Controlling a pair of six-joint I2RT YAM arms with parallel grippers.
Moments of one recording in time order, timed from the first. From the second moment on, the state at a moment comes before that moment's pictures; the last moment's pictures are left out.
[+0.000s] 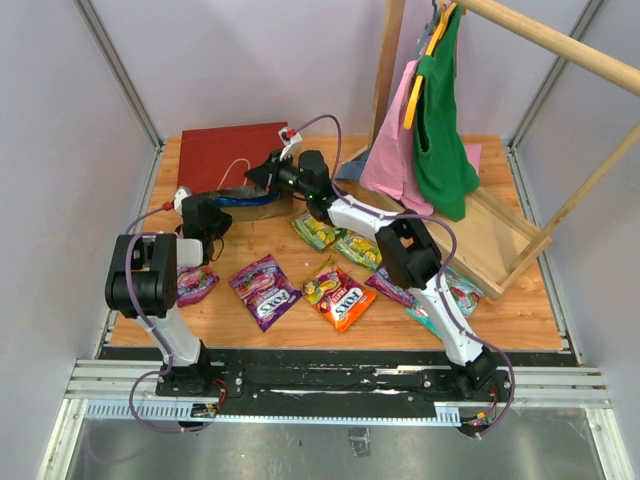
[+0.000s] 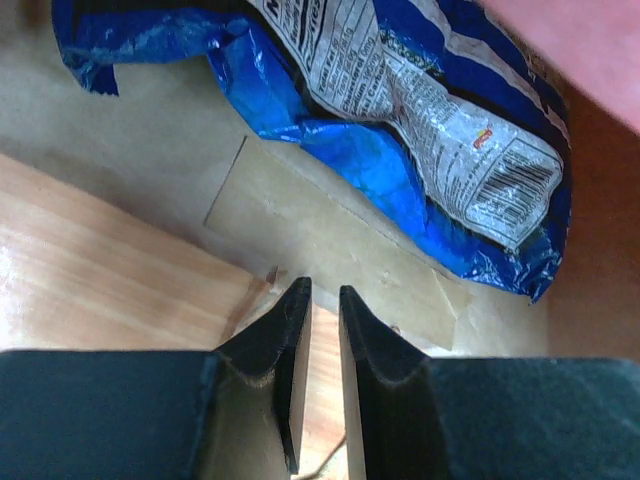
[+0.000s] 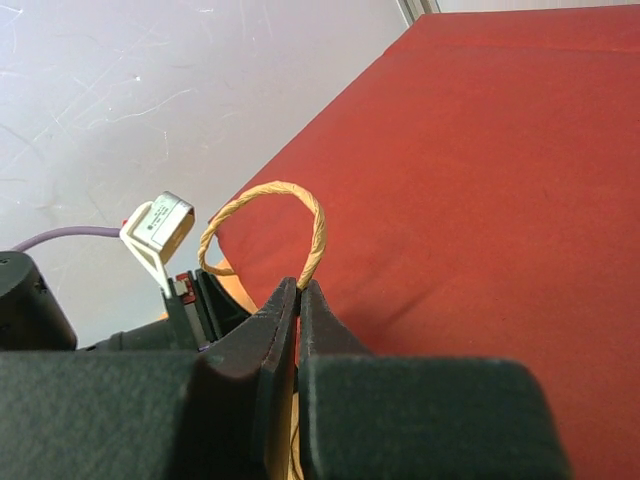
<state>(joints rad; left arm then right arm) 0.04 1.71 0.68 0.51 -0.06 -0.79 0.71 2.48 1.98 0.57 -0.36 0.57</state>
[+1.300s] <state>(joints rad) 0.10 1.95 0.94 0.80 -0.06 -0.87 0.71 2.46 2.08 0.51 -0.37 0.57</state>
